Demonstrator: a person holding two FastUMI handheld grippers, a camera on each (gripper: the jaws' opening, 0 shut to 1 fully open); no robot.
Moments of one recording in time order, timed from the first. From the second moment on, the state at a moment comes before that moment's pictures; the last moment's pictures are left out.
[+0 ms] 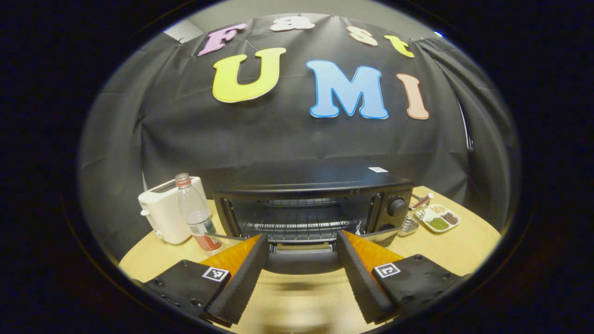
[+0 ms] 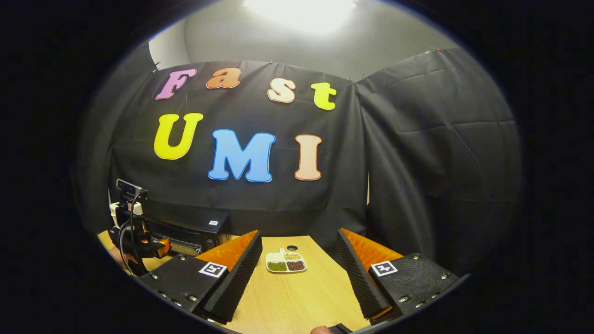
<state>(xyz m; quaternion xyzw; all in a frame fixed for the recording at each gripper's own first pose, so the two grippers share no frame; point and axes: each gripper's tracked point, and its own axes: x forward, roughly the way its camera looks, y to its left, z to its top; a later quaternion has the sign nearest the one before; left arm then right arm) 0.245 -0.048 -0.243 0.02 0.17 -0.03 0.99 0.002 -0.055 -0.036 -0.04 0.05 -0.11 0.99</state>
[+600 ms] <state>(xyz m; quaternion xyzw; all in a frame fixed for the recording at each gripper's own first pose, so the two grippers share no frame) 0.204 -0.047 -0.284 0.01 0.21 -0.03 0.98 -0.003 -0.052 -0.047 -0.03 0.07 -0.08 0.99</state>
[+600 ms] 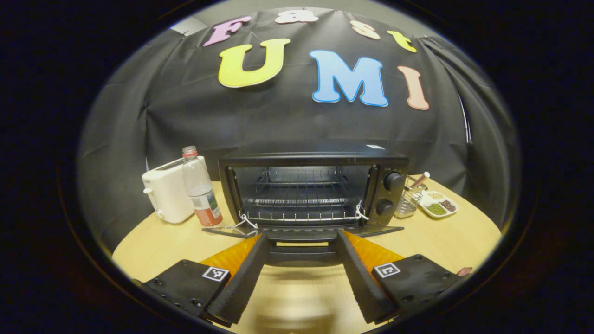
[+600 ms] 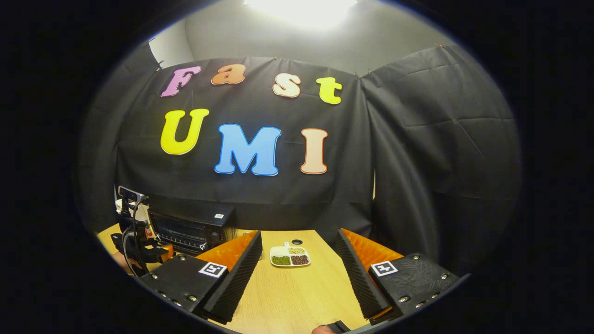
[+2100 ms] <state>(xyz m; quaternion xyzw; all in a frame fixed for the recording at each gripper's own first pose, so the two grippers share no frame) 0.097 0.000 -0.127 0.00 0.10 0.00 1.00 0.022 0.048 -0.180 0.08 0.24 0.11 0.96</state>
